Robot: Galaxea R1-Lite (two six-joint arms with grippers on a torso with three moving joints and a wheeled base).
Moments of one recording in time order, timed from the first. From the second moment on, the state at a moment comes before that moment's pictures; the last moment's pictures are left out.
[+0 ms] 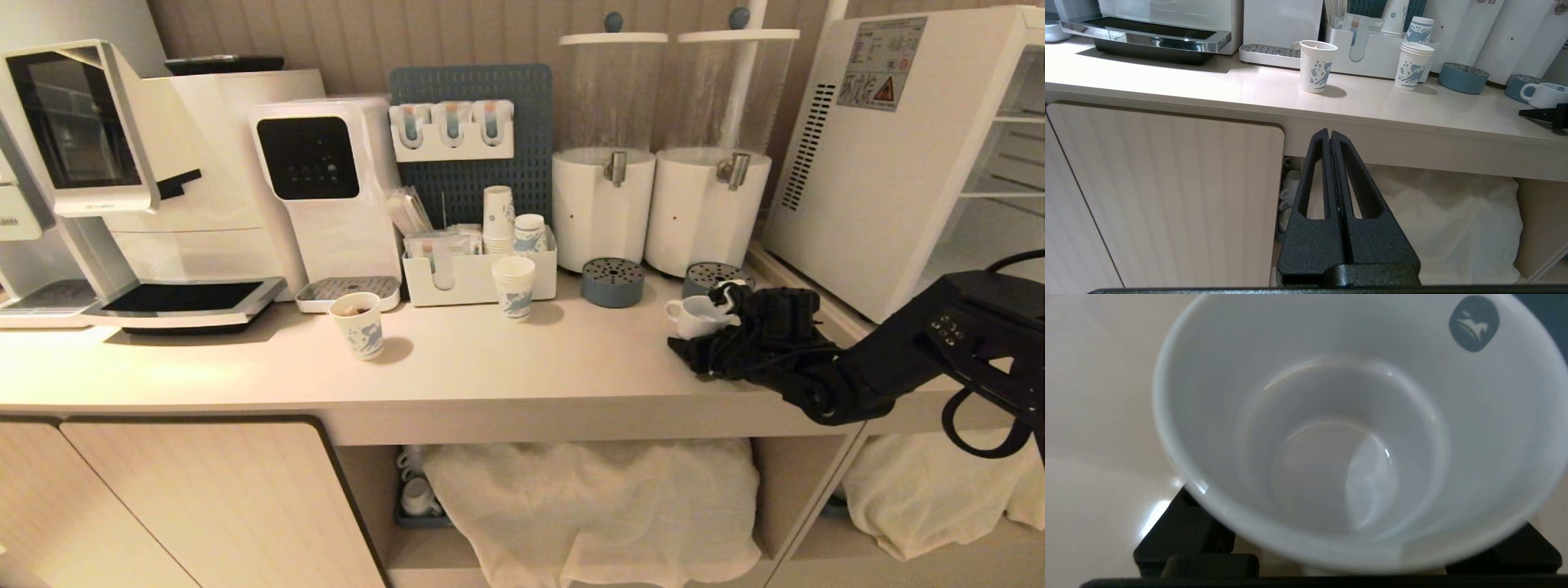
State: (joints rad) left arm 0.00 0.00 0.00 -0.14 -0.01 -0.16; right arm 0.13 2.38 -1.16 -0.72 0.09 -0.06
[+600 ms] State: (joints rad) left arm 0.00 0.00 0.00 -0.14 -0.01 -0.16; right arm 0.13 2.41 -1.19 -0.73 0.04 -0.06
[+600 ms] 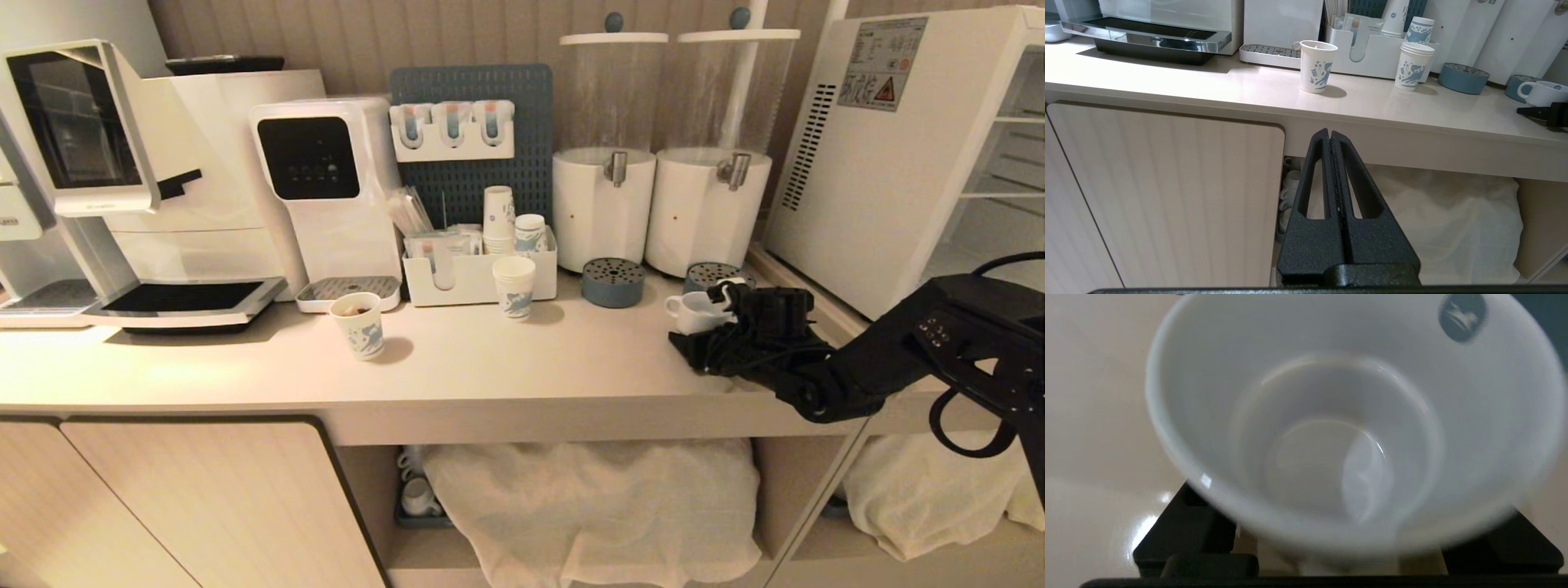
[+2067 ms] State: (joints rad) left arm 0.00 0.00 0.00 -0.14 -0.01 -0.16; right arm 0.13 2.05 -0.86 -0.71 0.09 -0.06
